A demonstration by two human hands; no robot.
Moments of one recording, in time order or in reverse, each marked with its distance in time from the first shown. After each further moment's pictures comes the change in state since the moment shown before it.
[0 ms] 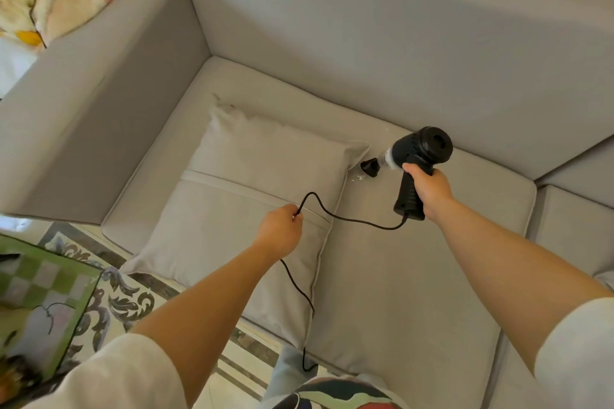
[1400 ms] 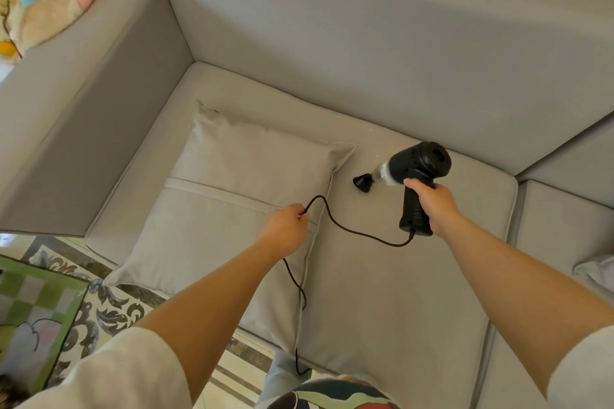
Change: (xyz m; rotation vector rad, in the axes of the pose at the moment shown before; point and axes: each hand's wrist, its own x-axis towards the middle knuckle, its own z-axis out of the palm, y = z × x) left_hand 0.005 0.029 0.016 0.029 -0.072 0.057; right_hand -0.004 0.015 -0.041 -0.048 -0.002 0.044
